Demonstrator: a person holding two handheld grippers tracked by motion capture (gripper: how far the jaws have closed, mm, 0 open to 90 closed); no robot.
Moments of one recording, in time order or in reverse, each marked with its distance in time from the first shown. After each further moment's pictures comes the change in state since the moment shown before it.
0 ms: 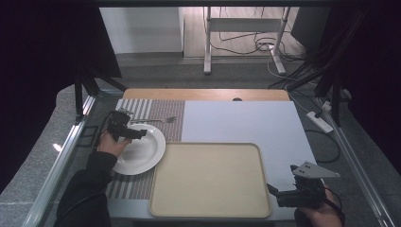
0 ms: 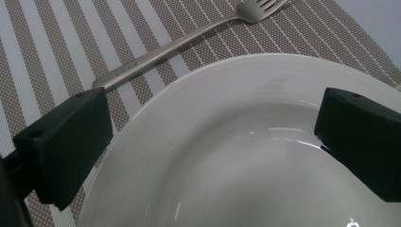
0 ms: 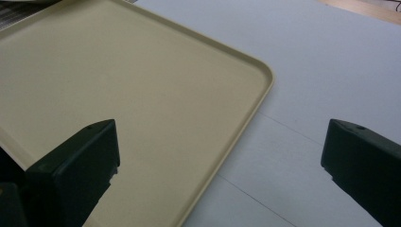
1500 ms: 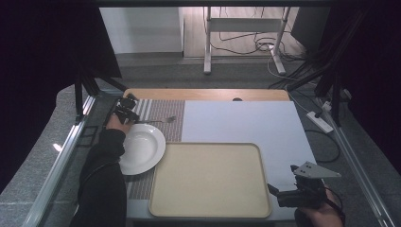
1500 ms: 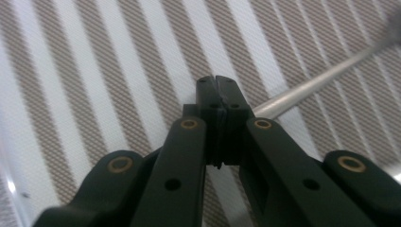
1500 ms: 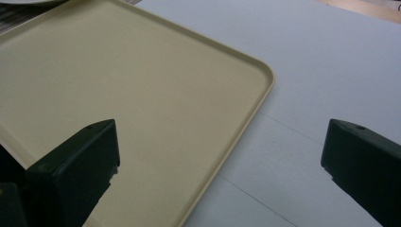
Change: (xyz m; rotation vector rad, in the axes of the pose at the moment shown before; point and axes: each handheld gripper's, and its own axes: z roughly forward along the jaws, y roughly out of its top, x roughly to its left) left arm 0.050 0.048 0.059 0.251 0.059 -0.059; right arm -0.001 -0.001 -0.001 -0.005 0.008 0.005
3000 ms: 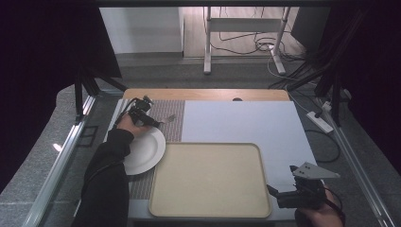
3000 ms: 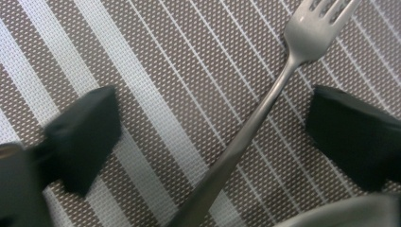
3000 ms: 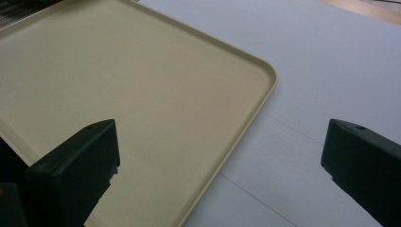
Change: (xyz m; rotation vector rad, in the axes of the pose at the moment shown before) left arm -0.036 0.021 0.017 0.006 -0.092 0.155; right arm 0.002 0.000 0.000 0.006 0.005 -0.018
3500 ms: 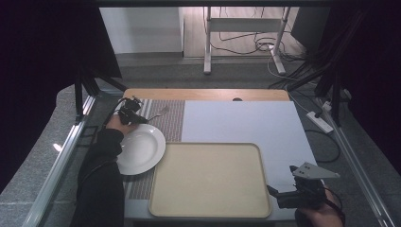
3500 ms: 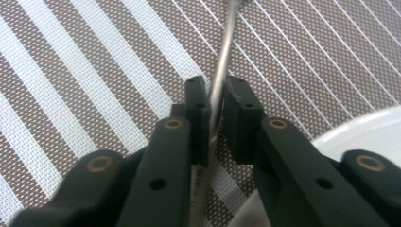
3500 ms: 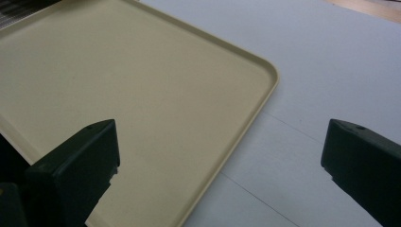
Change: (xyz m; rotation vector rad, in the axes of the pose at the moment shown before) left arm 0.023 -0.022 -0.017 -0.037 -0.058 0.070; right arm 0.000 0.000 0.000 0.004 0.005 -0.001
